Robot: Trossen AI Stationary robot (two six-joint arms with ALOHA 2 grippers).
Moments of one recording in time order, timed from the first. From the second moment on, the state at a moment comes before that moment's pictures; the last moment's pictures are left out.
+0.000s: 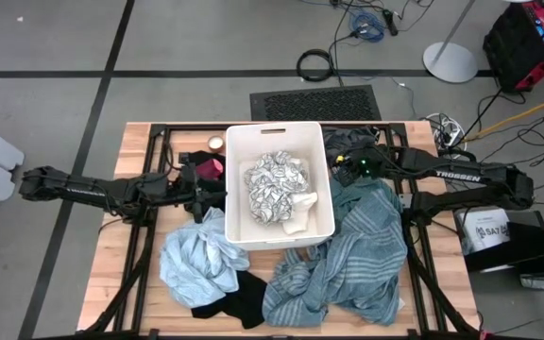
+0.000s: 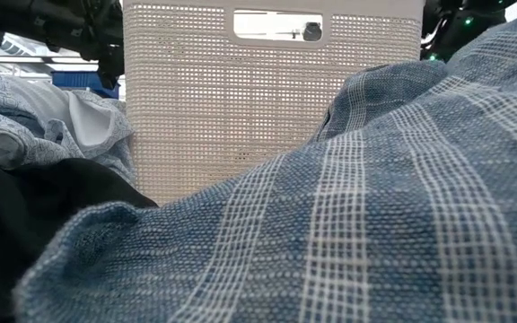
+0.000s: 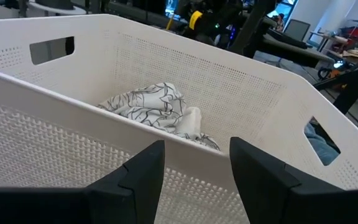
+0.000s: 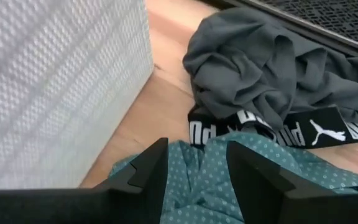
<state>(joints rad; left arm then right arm) -0.05 0.69 0.35 0.16 -0.24 -0.30 -0.35 1.03 0.74 -0.68 0.32 0.58</state>
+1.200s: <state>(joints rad) -0.01 0.69 0.35 0.47 -0.22 -0.10 -0.08 1.03 0.74 -0.86 0.48 0.75</state>
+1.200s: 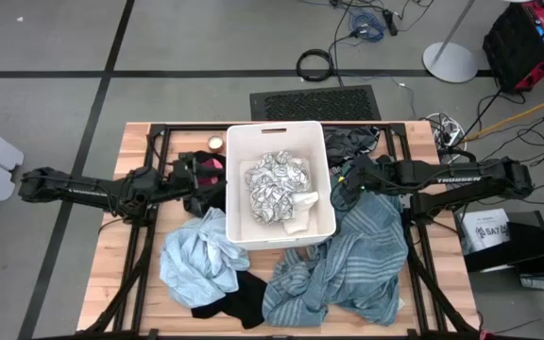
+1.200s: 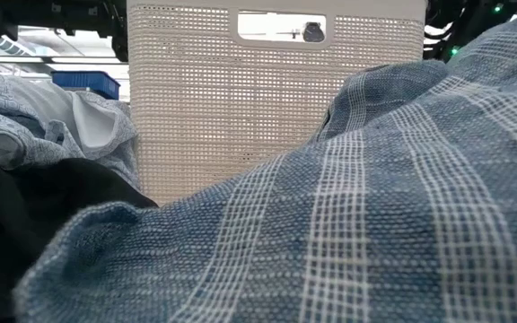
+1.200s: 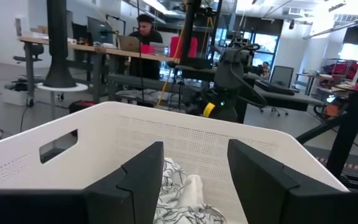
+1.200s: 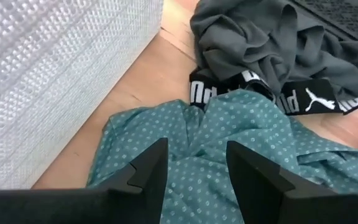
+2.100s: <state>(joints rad) -0.01 0.69 0.36 0.43 -0.35 -0.11 0.00 1.03 0.74 -0.96 0.32 0.92</state>
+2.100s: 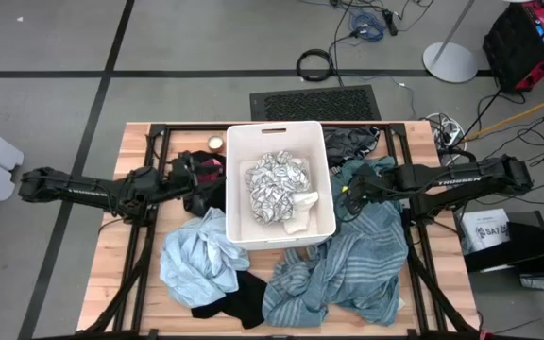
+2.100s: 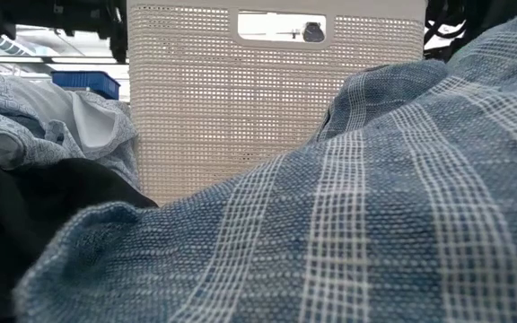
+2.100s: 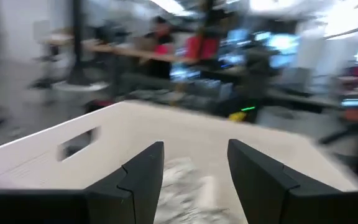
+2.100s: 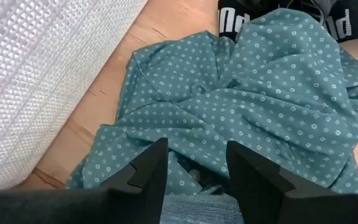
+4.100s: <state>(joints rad) 0.58 1.29 0.70 -0.75 -0.13 -0.06 0.01 1.03 0.74 -0.94 0.36 0.87</state>
